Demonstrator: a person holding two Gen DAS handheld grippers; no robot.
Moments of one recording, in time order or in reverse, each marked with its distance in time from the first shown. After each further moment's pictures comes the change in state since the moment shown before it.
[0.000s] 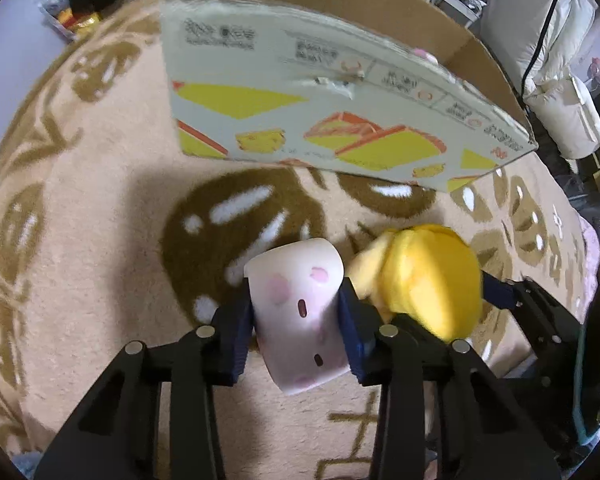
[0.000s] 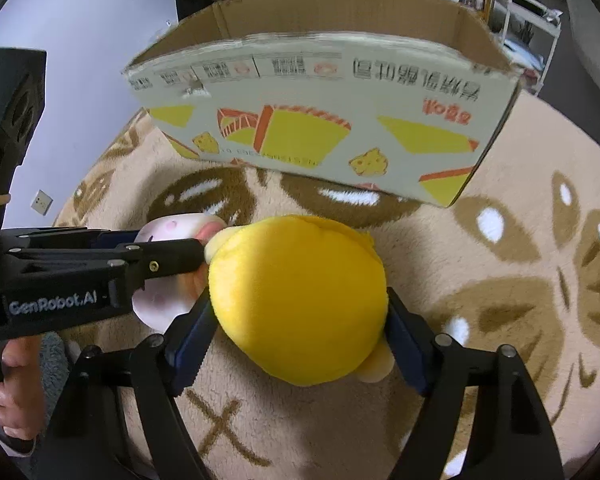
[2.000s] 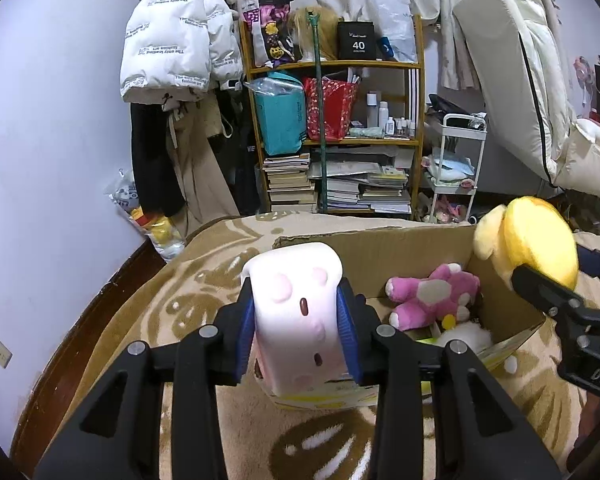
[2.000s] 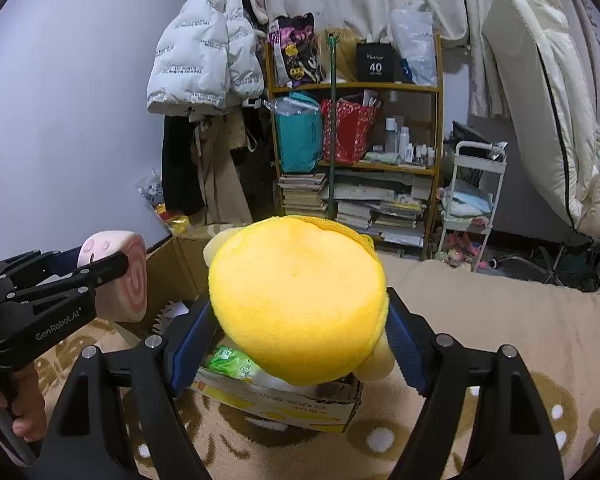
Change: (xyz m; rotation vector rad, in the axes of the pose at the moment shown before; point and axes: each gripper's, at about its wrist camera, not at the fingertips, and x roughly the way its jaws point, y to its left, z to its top) left arm -0.096 -0.029 0.070 0.183 -0.671 0.297; right arm -0.095 -0.048 0.073 -0.021 -0.580 -0.114
